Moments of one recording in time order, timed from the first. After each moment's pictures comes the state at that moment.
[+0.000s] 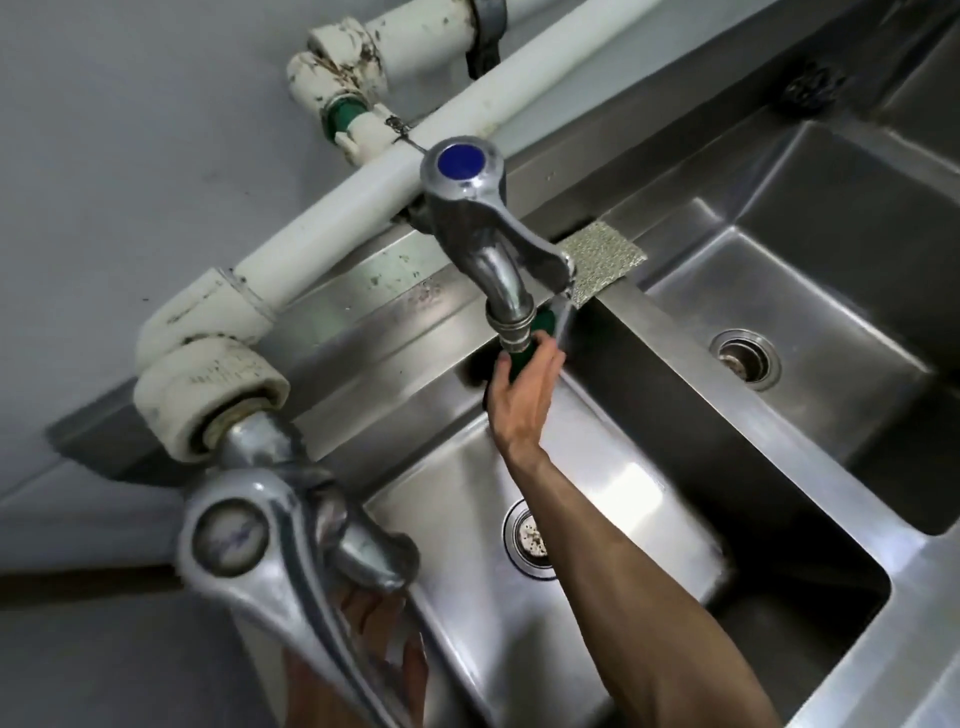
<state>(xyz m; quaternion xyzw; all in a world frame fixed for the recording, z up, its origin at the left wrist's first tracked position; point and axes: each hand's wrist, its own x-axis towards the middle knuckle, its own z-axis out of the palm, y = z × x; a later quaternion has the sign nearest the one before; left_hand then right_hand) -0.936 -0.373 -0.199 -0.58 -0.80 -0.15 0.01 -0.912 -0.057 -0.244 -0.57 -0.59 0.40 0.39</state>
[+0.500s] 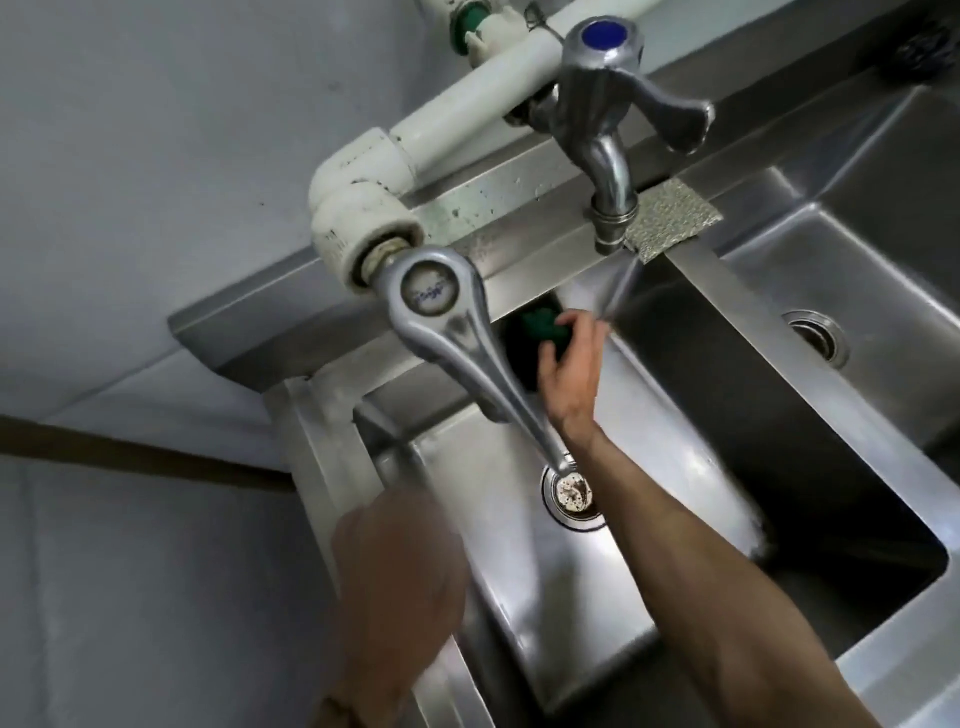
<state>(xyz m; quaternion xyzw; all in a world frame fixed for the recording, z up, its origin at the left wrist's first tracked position) -0.917 -0.371 -0.188 -0.49 -0.85 -0.17 0.06 -0.883 -0.092 -0.241 -0.48 -0.69 0.40 0.37</state>
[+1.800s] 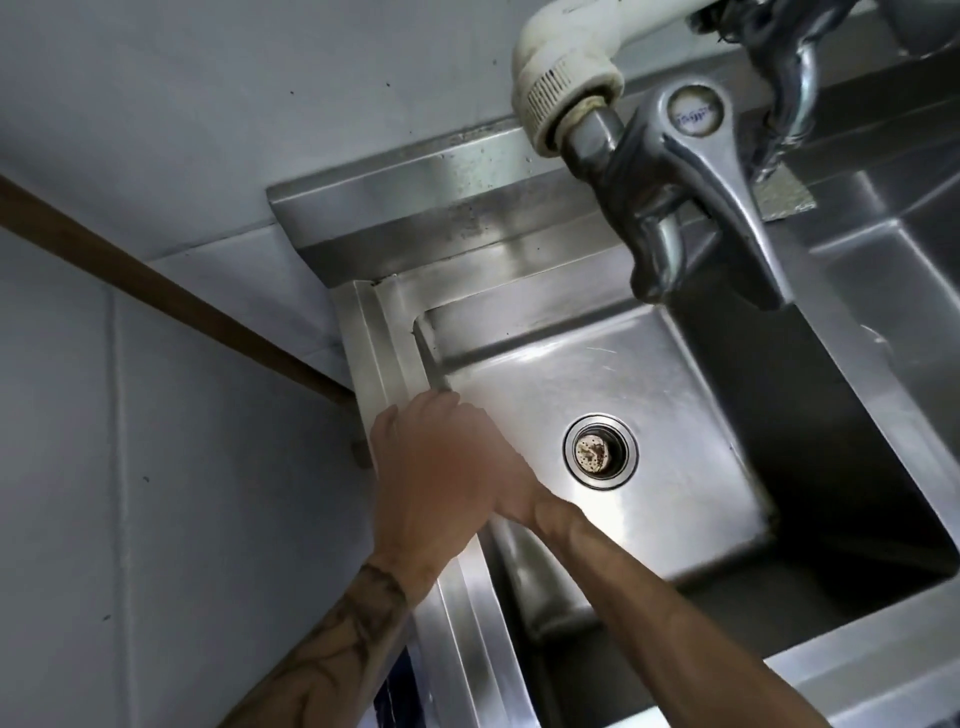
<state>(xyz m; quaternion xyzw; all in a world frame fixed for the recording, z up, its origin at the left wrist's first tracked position) -0.915 -0.372 -0.183 -0.42 -0.89 -0.16 0.02 -0.857 -0.263 -0.245 -0.27 -0.76 0.59 -0.10</state>
